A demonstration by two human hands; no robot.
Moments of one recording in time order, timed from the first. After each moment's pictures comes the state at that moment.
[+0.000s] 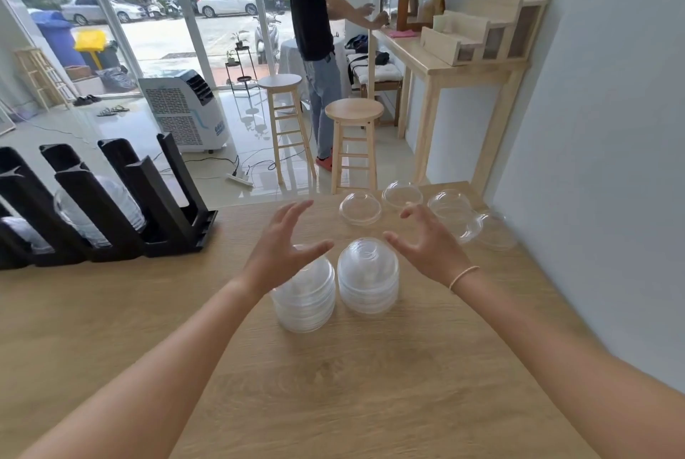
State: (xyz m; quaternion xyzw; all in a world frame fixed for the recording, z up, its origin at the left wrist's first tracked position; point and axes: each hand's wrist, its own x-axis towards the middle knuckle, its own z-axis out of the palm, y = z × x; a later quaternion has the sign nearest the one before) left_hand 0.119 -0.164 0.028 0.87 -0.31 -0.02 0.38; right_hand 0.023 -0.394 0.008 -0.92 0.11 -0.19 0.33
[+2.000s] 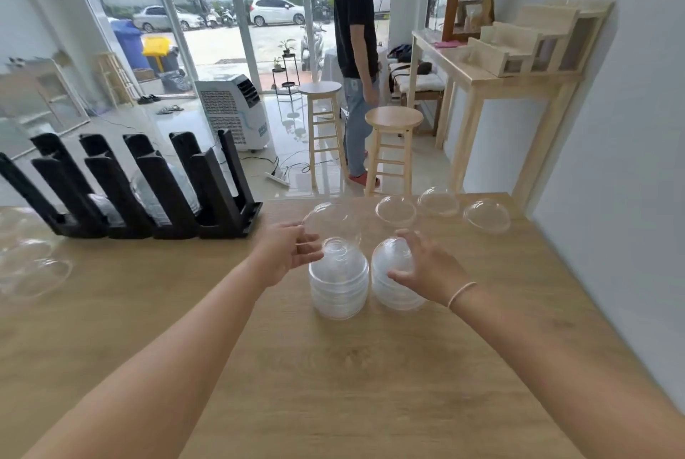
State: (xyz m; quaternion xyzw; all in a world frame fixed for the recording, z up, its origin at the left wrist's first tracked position) left_hand 0.115 -0.127 0.046 0.66 0.05 -0.22 0.72; right_hand 0.024 -0.345 0.002 -0.97 0.07 -0.05 0.21
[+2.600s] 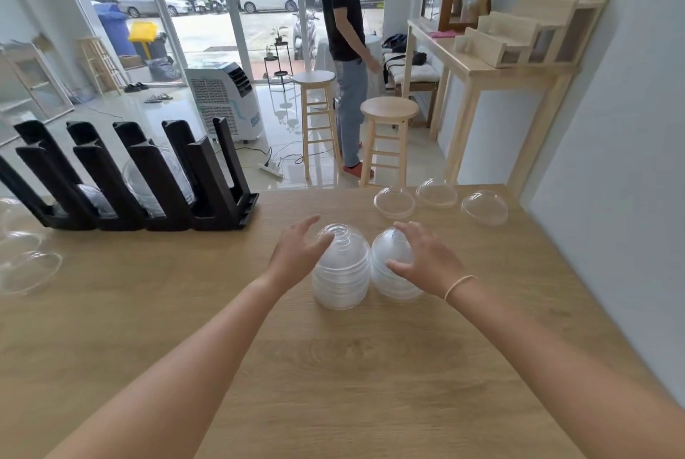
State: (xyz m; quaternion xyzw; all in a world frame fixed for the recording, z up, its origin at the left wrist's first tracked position) left_hand 0.107 -0.127 0.011 0.87 -0.13 -0.08 0.46; right_hand 0.033 -0.343 -0.012 -0.97 0.10 -0.05 0.22
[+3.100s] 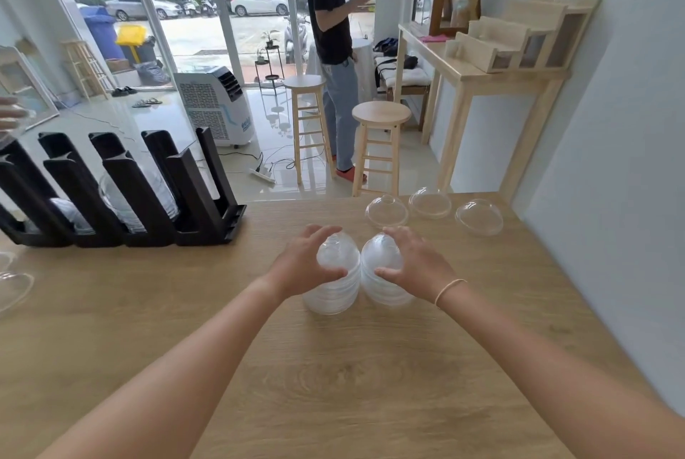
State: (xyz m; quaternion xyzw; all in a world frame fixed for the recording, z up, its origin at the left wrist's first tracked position) left_hand 0.130 -0.148 0.008 0.91 -0.29 -0.10 0.29; right_hand 0.052 -0.349 -0.009 -0.97 0.09 -0.04 0.24
